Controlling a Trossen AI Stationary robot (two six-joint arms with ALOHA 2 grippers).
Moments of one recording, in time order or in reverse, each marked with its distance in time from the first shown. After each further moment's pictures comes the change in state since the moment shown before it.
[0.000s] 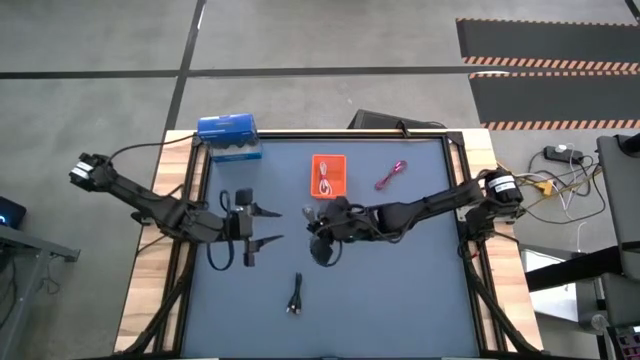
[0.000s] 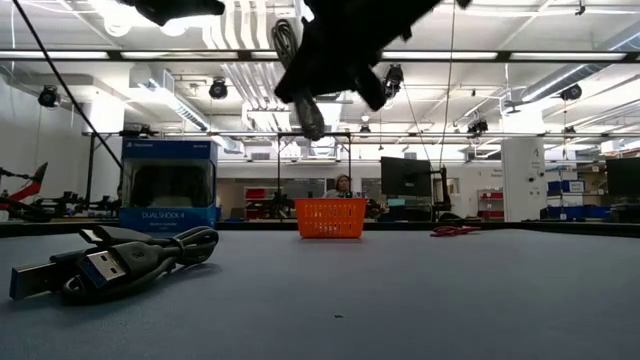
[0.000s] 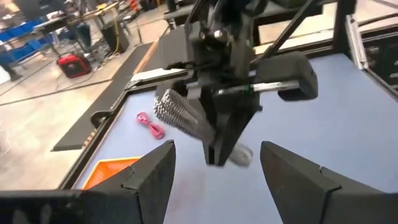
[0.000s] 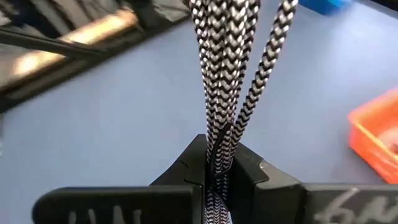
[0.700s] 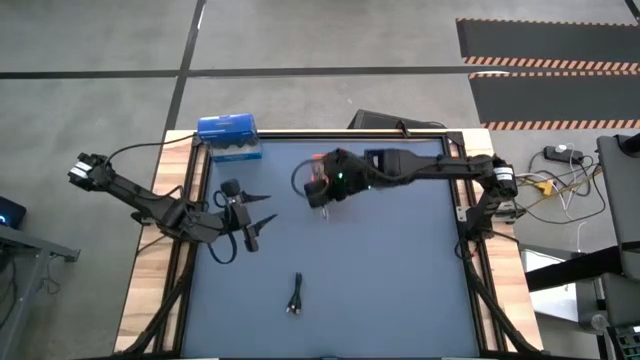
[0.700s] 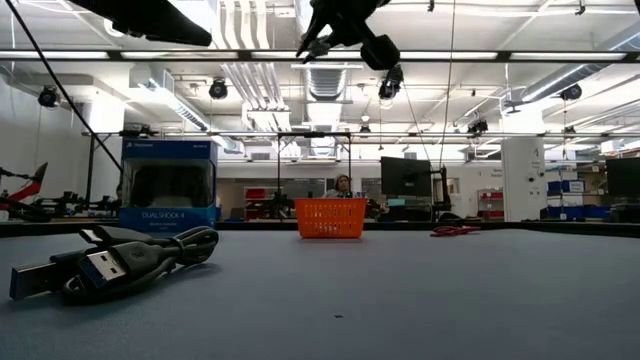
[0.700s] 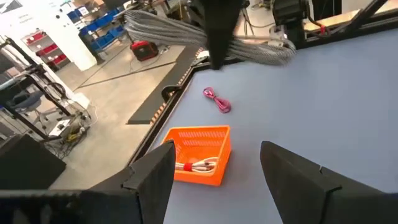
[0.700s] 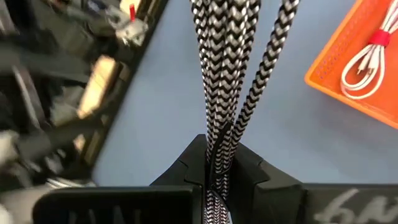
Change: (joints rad) left arm 0.000 -0.047 -0.062 -0.060 -0.283 0.003; right arm -0.244 0.002 0.458 -0.626 -0.340 0.485
